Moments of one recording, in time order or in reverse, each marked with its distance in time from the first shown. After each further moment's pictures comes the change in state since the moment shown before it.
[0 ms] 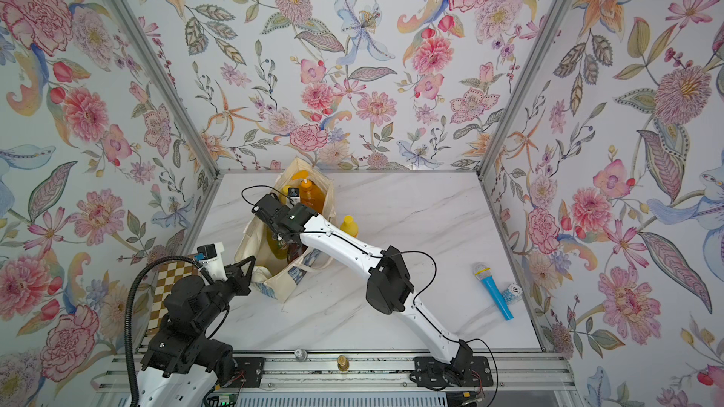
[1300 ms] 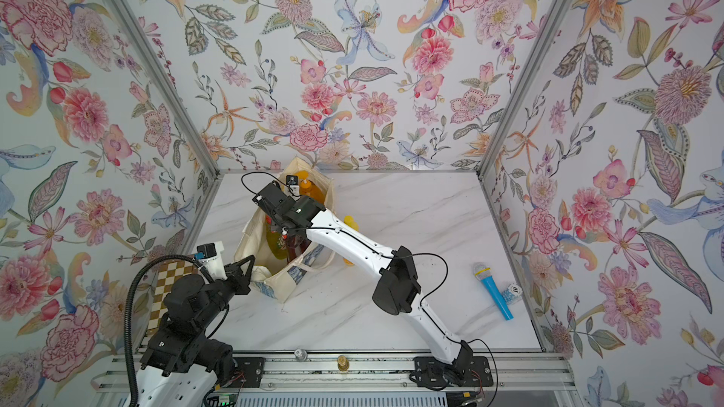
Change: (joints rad) left arm 0.000 0.013 0.011 -0.005 -0.011 0.003; right arm 0.002 -0.097 0.001 0.053 0.011 -0.077
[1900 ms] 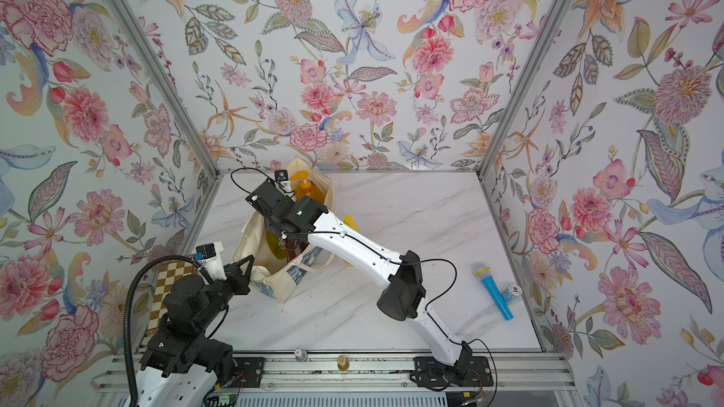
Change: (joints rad) left arm 0.000 -0.005 0.004 -0.010 -0.011 0.016; right arm 0.055 -0.095 -0.008 0.007 0.045 -0.153
